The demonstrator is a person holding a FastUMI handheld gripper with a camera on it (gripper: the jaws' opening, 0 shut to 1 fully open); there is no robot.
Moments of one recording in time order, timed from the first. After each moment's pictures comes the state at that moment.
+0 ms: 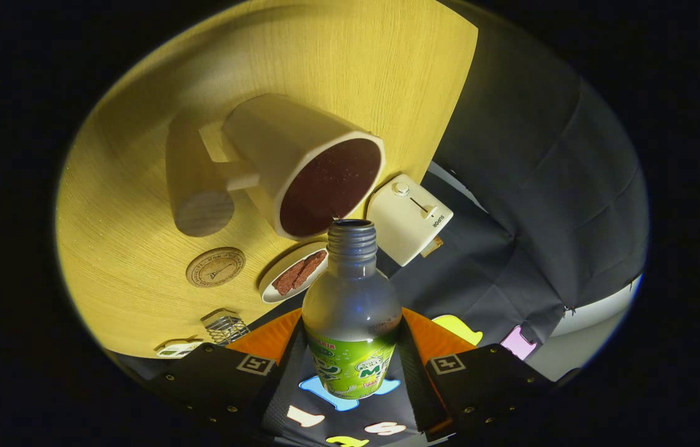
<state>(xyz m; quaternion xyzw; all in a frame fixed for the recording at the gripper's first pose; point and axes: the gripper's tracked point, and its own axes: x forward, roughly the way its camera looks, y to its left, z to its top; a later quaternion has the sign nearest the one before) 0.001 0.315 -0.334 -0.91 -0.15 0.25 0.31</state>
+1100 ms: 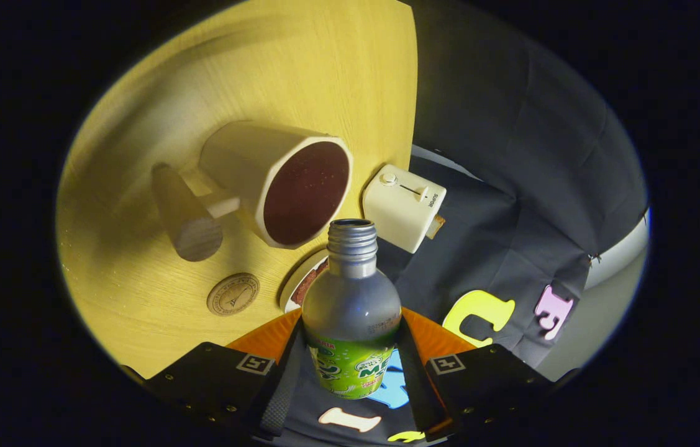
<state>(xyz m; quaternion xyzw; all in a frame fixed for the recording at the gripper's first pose) 0.001 0.297 -0.341 -0.85 -0.09 0.28 0.45</state>
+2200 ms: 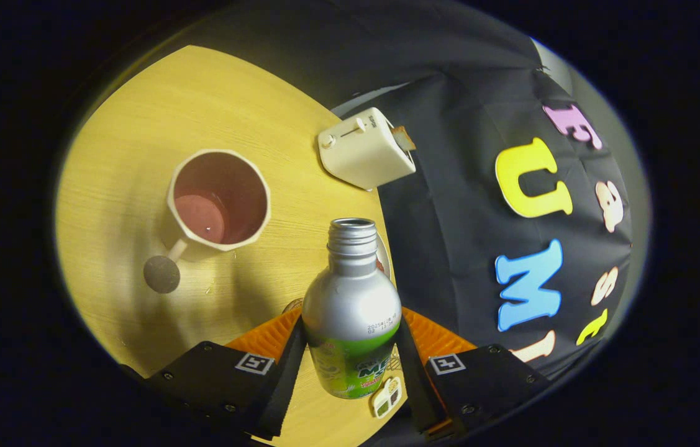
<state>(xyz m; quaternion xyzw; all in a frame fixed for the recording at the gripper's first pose) 0.020 0.241 -0.364 -0.60 0.13 0.30 0.74</state>
